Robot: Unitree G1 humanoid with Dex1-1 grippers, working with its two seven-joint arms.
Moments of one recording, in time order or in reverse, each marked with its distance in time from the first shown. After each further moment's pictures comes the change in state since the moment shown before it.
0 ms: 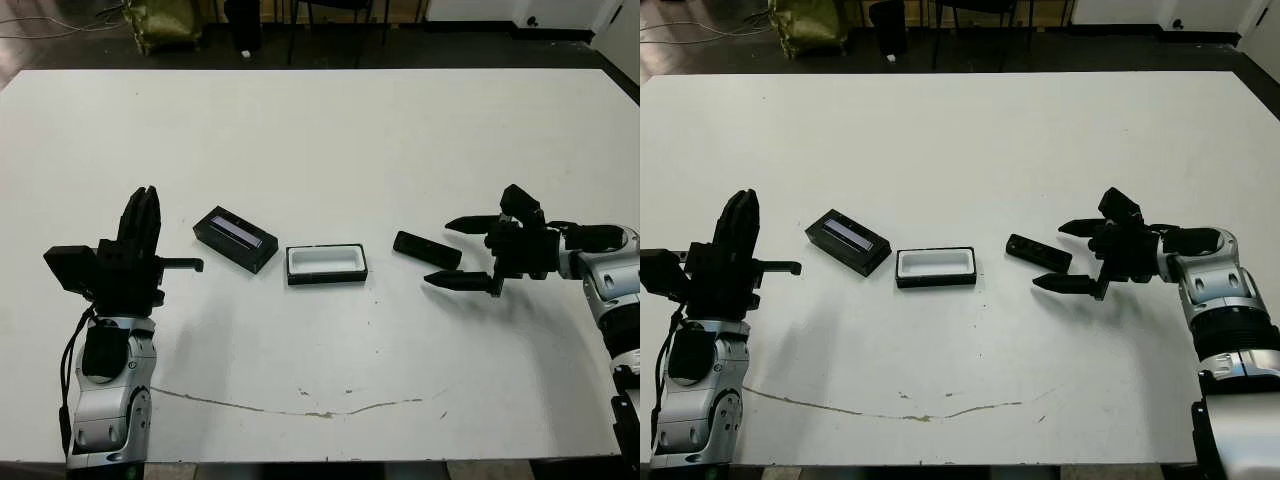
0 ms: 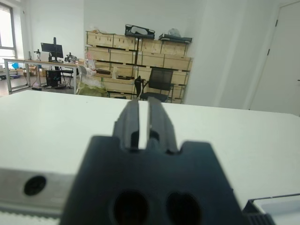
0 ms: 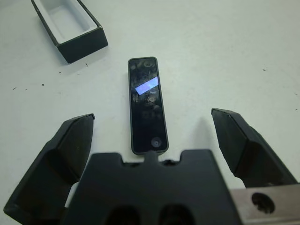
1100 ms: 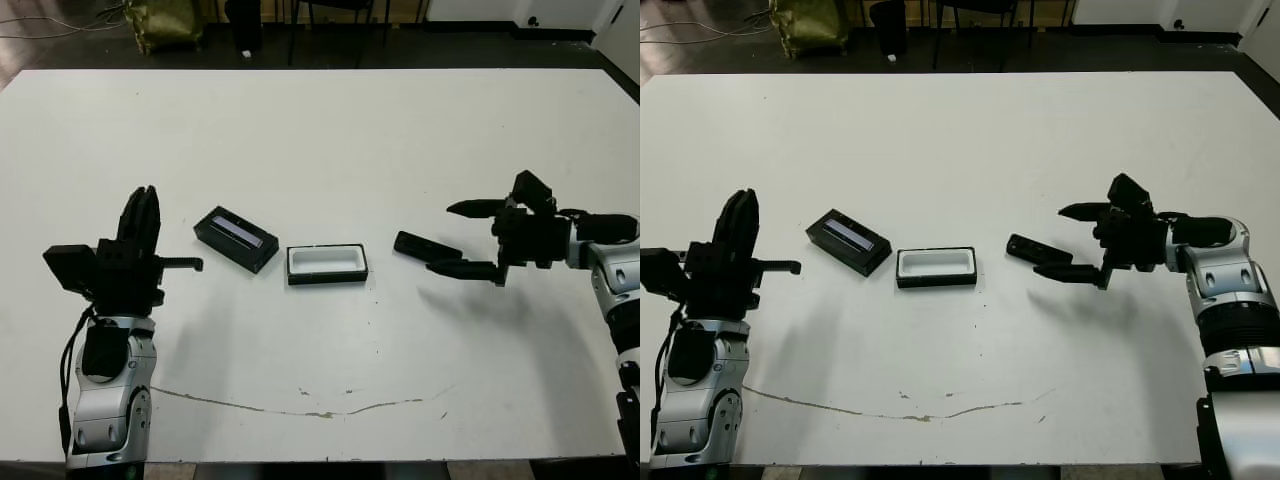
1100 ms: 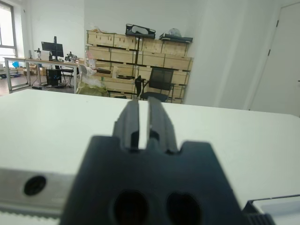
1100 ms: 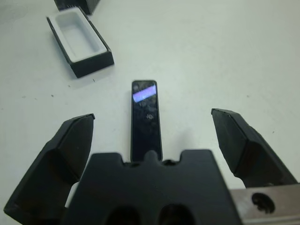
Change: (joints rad) left arm 0.000 0.000 -0.001 -0.007 -0.002 0.010 0.005; right arm -0.009 -0.014 -0.019 -0.047 0.018 -0.031 0.020
